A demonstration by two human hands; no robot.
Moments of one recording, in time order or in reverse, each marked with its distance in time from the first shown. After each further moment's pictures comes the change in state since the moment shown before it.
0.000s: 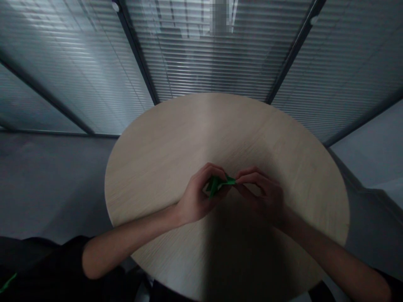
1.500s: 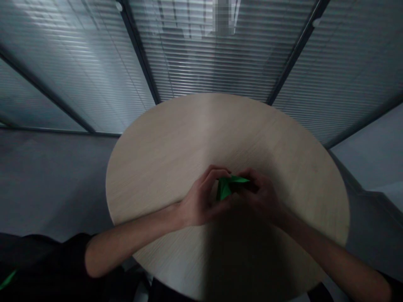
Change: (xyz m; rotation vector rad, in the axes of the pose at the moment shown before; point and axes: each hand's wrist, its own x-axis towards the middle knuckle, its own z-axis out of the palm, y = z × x) left_hand -0.004 -0.004 -0.003 0.152 -0.092 0.190; right_hand 0.000 0.003 0.008 0.376 -0.088 0.459
